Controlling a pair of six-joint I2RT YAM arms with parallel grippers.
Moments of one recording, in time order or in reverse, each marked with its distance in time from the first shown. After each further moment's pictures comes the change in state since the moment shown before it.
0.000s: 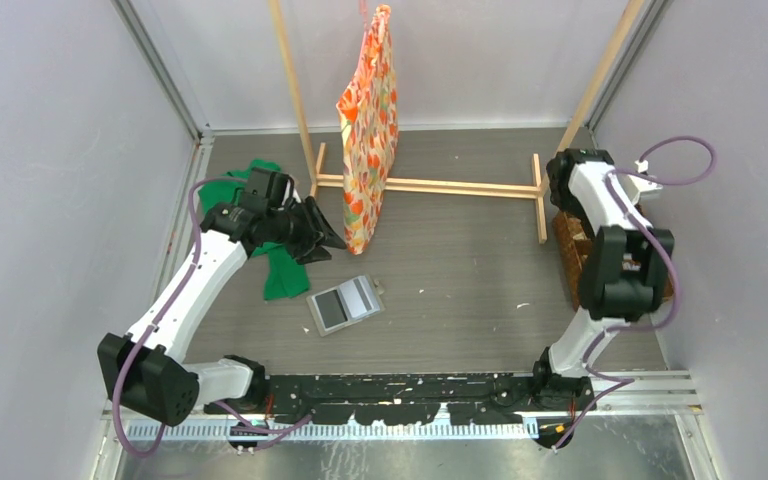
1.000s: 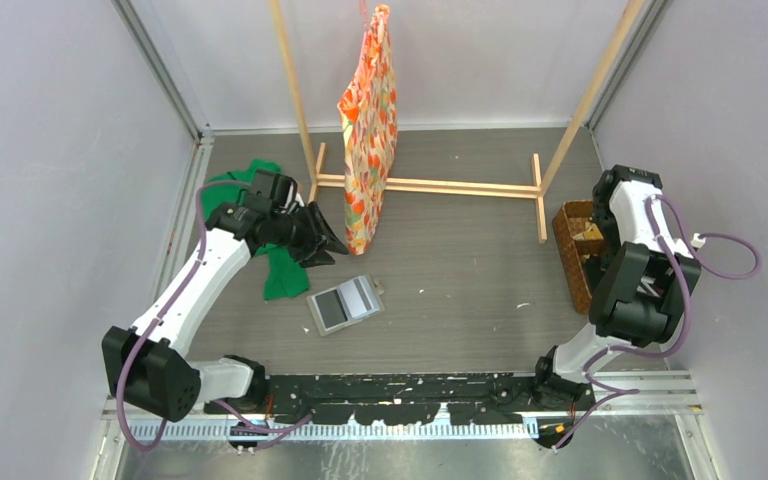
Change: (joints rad) left arm 0.000 0.026 -0.016 0.002 0.044 0.005; right arm -0.249 -0.042 -0.050 -0.151 -0.302 0.669
